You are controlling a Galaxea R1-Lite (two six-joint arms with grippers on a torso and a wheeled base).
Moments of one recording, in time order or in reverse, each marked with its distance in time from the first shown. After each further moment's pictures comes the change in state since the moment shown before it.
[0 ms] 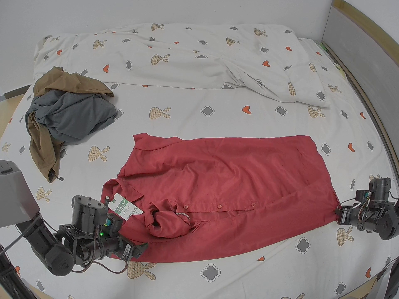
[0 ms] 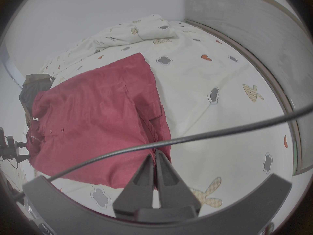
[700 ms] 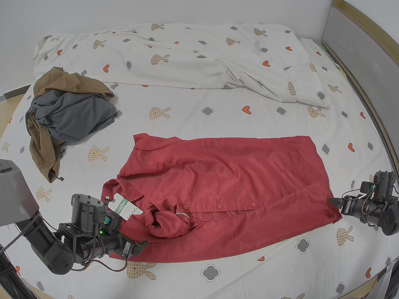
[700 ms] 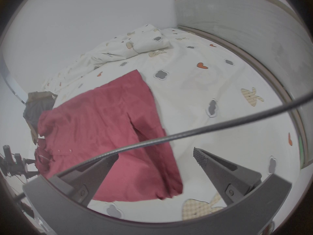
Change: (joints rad) left arm 0.007 -0.002 -0.010 0.000 0.000 -0.004; right arm -0.027 -0.039 -0.045 0.001 0.049 0.088
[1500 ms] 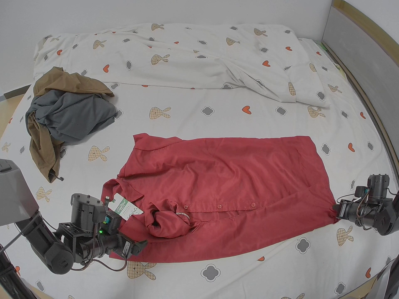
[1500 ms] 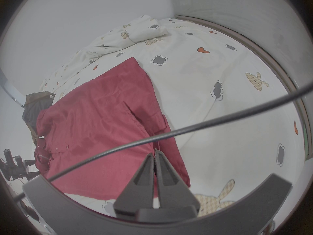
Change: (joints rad) left arm 0.004 0.000 -0.001 0.000 0.000 0.002; right arm 0.014 0.084 -0.022 0.006 0.013 0.044
